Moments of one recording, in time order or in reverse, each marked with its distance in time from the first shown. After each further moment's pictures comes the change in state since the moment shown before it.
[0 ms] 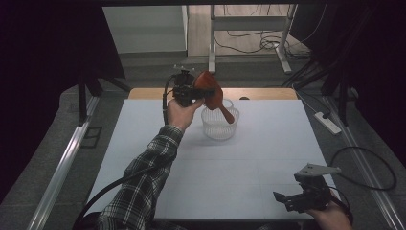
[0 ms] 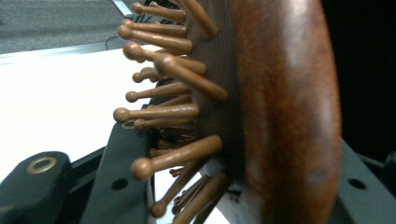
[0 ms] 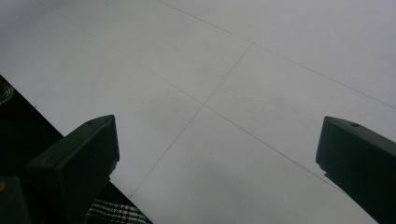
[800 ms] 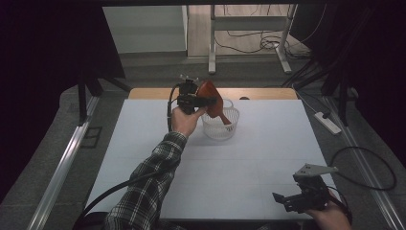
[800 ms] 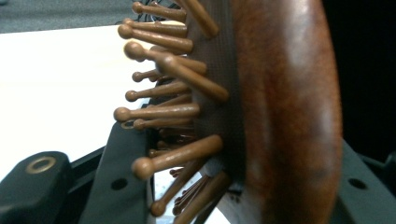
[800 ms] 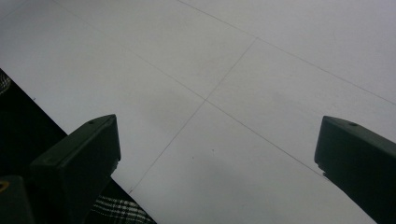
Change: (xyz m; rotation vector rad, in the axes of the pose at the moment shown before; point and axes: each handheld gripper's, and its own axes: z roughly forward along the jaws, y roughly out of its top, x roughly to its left) left arm 0.012 -0.024 0.026 0.045 0.034 -0.023; right arm 0.001 0.001 0.003 0.024 0.002 -0.018
